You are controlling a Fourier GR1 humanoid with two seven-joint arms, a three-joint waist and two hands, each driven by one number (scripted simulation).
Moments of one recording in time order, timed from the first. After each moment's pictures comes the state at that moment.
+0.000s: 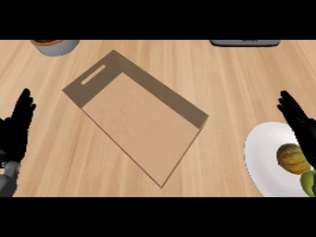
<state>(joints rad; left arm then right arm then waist) -0.13 0.60 -0.25 -1.33 0.38 0.45 -0.02 -0.06 -0.42 0.00 -1.45 -0.11 0.05 0.00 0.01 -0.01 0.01</state>
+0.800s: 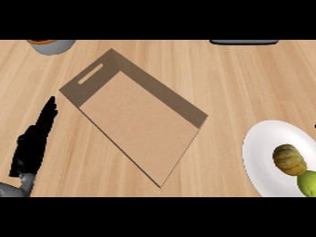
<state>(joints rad) -0.08 0.57 -0.37 -1.45 0.27 0.44 -0.01 -0.14 -0.33 -0.54 -1.04 -0.56 -0.14 0.08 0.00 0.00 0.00</state>
